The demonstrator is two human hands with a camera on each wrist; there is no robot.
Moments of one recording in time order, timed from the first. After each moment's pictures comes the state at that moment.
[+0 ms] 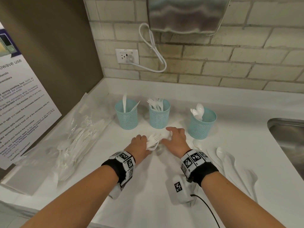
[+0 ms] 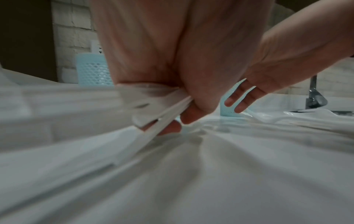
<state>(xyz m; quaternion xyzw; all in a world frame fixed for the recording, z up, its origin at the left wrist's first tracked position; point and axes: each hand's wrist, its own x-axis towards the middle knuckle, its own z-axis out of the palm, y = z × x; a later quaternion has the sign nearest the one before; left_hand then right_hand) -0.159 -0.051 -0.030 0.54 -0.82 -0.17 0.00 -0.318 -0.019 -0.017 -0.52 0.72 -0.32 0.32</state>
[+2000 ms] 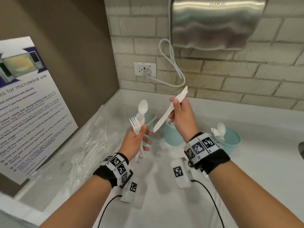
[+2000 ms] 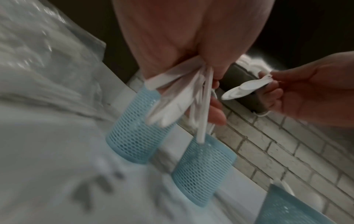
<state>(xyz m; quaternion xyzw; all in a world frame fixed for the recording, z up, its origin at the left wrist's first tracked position) -0.118 -0.102 0.023 0.45 -0.54 -0.54 0.46 -0.275 -0.096 0.099 -0.50 0.54 -0.61 0.31</state>
